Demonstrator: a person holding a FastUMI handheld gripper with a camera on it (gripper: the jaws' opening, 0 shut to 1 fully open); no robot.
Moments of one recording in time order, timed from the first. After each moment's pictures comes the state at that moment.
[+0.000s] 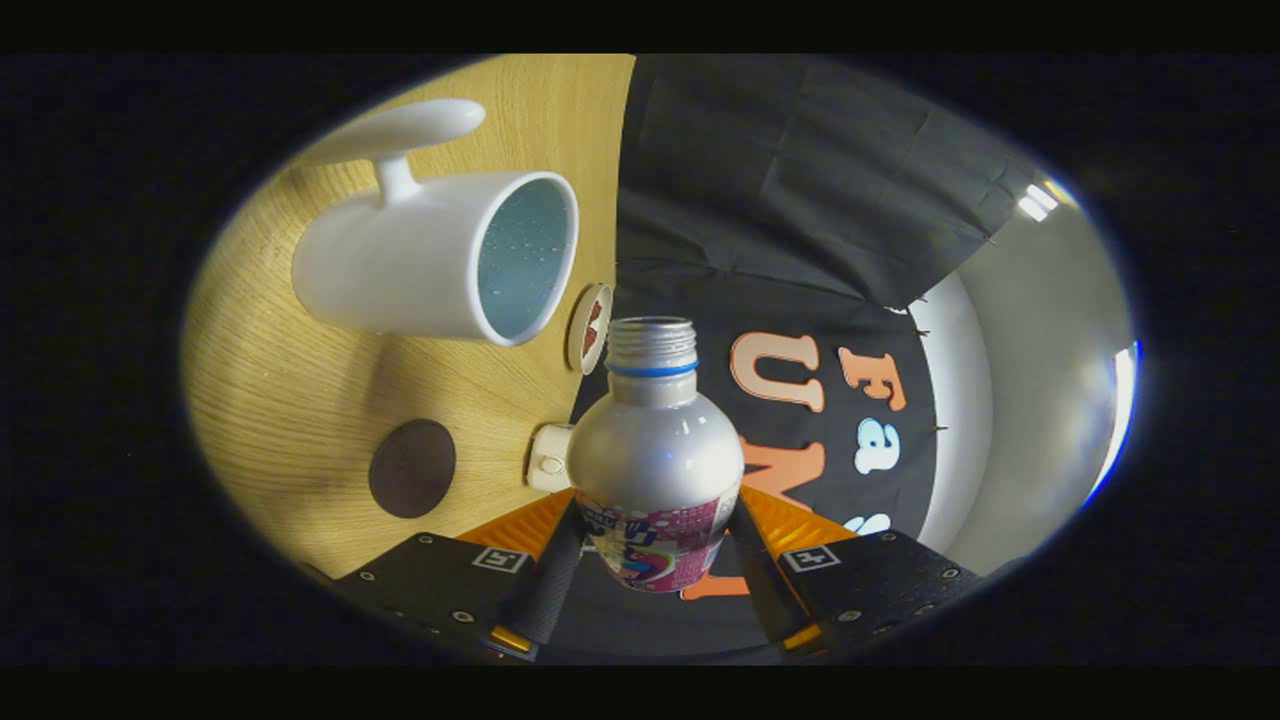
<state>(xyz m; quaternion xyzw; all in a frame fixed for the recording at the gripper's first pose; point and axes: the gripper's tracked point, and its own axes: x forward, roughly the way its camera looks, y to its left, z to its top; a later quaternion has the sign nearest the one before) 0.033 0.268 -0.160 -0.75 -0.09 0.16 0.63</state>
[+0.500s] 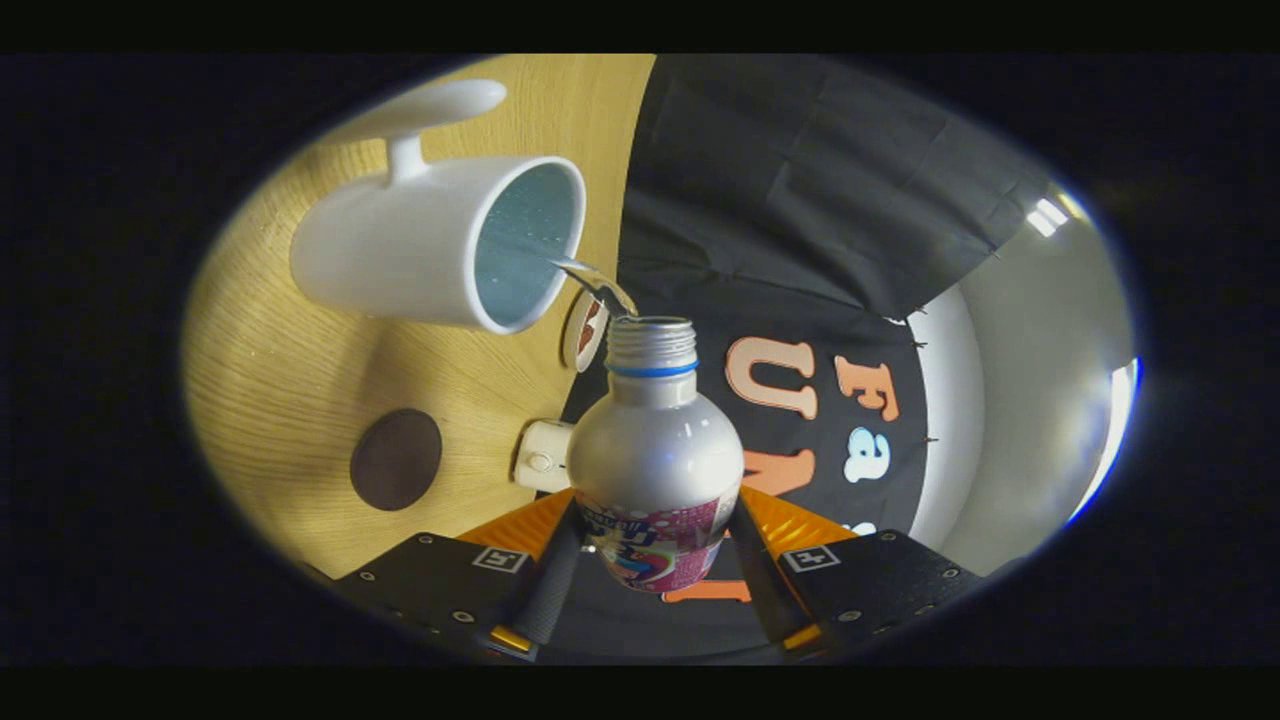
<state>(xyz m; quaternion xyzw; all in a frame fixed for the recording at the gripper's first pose) 0.033 0.270 -0.154 -0.76 -0.11 0.16 0.62</state>
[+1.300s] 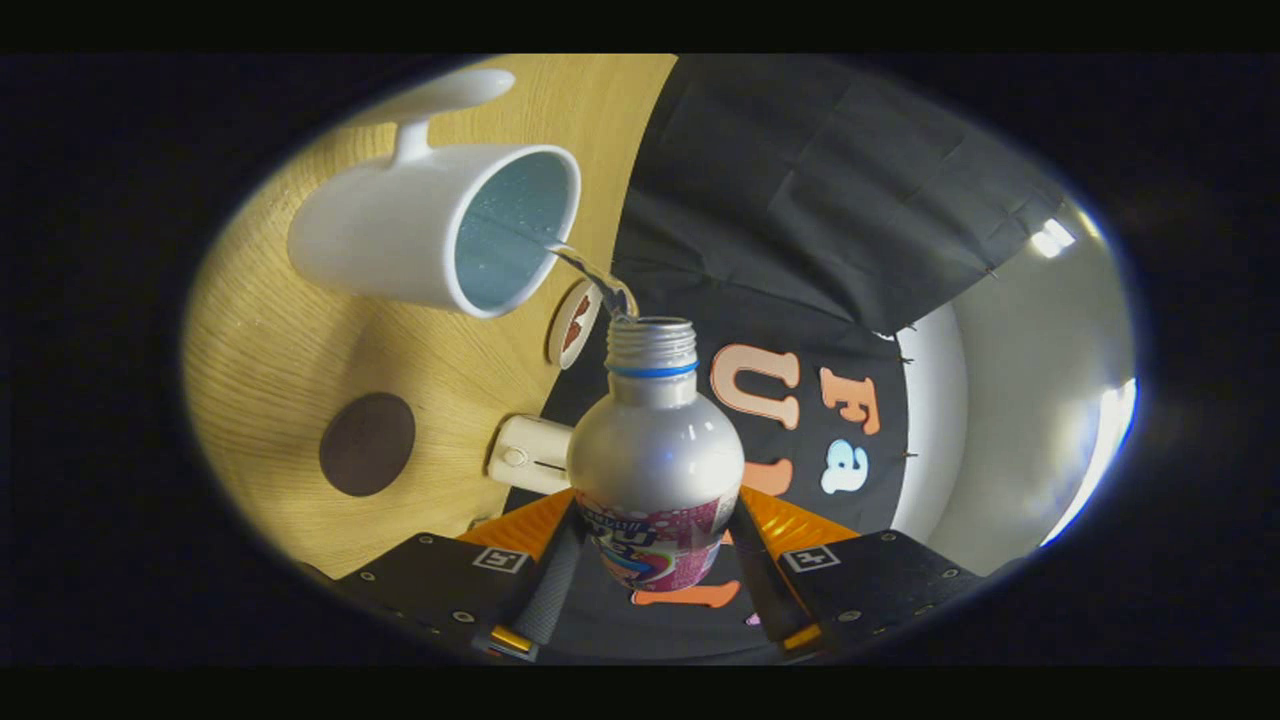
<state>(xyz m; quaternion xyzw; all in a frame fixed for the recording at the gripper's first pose) 0.041 0.272 -0.137 -0.78 -0.14 0.15 0.59</state>
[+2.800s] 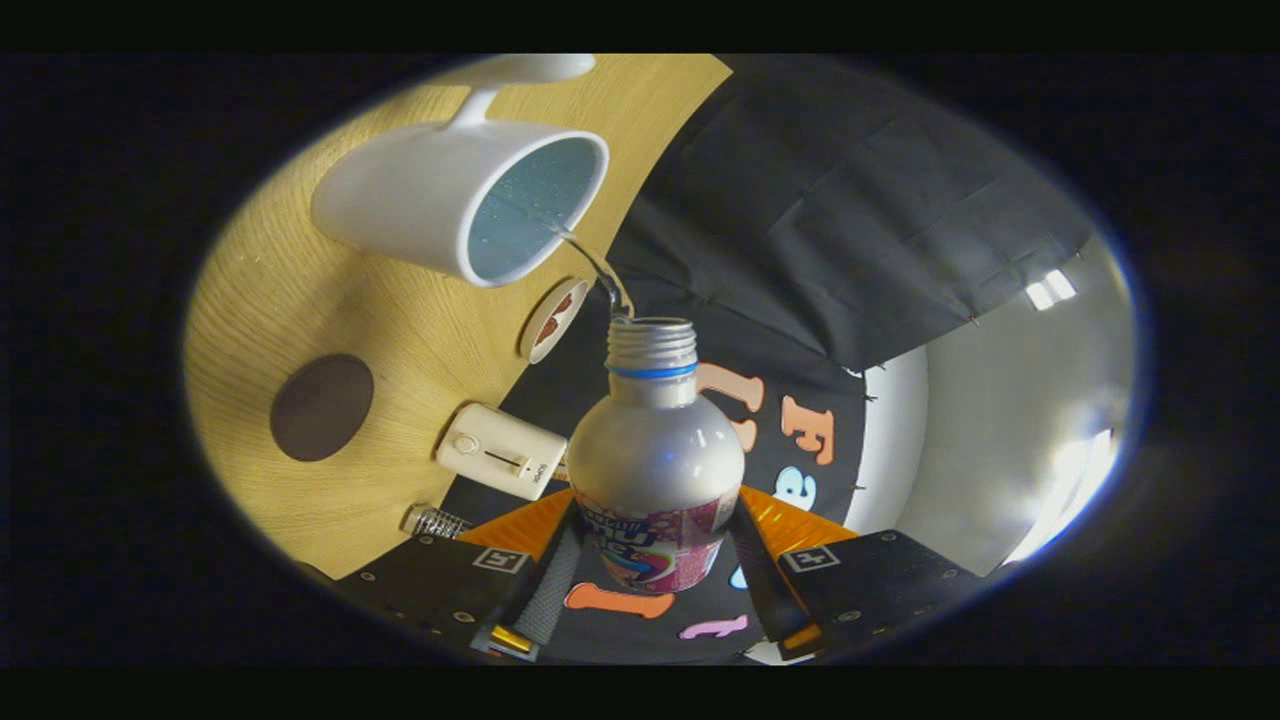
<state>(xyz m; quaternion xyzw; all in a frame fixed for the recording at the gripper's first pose) 0.042 0.277 -0.124 -0.81 -0.21 0.13 0.53</state>
